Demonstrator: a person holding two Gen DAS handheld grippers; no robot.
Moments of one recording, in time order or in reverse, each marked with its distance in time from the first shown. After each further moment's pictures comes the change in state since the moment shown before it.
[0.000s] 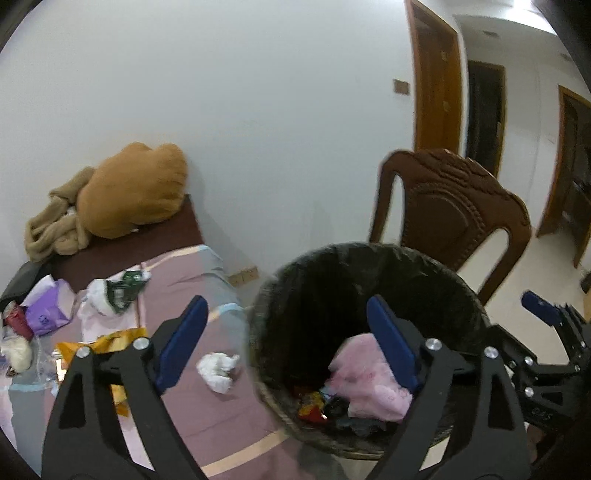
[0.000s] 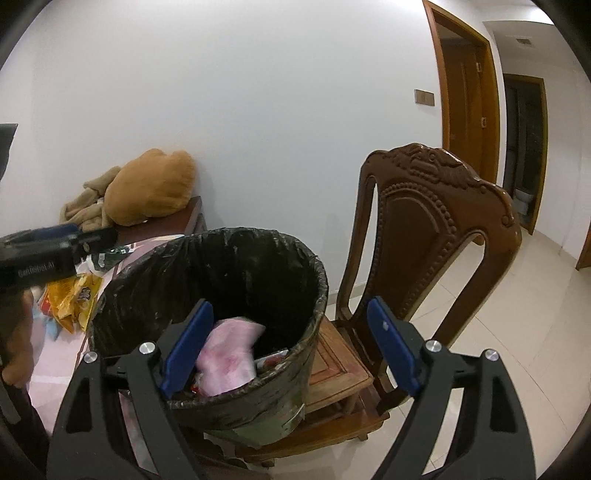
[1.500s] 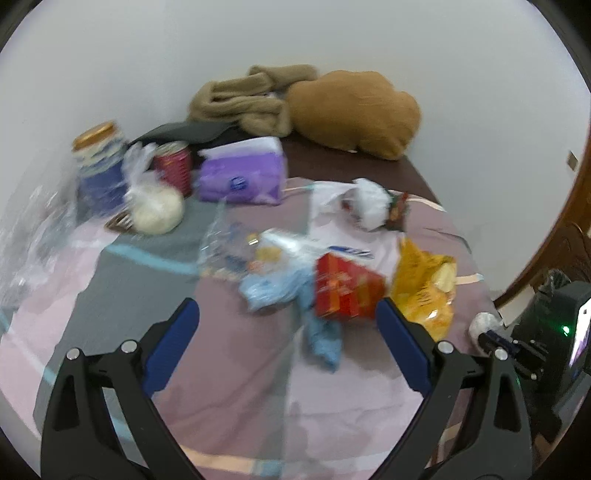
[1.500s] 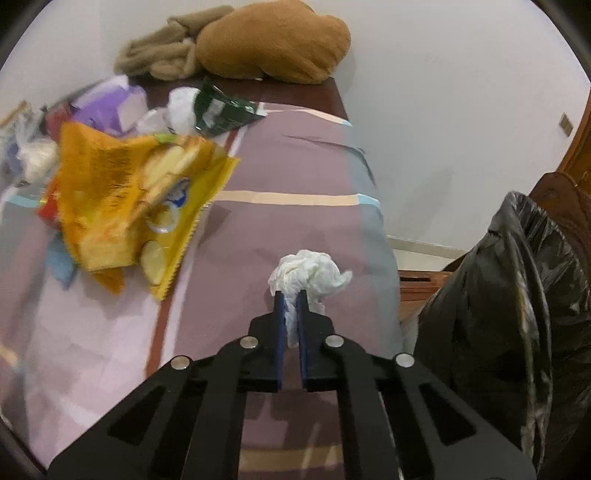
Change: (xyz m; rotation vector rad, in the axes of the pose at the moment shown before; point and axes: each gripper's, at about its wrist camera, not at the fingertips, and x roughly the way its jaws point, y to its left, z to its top) left arm -0.032 0.279 -0.114 -0.473 0.172 0.385; right arm 0.163 0.283 -0.032 -0.387 0.430 0.135
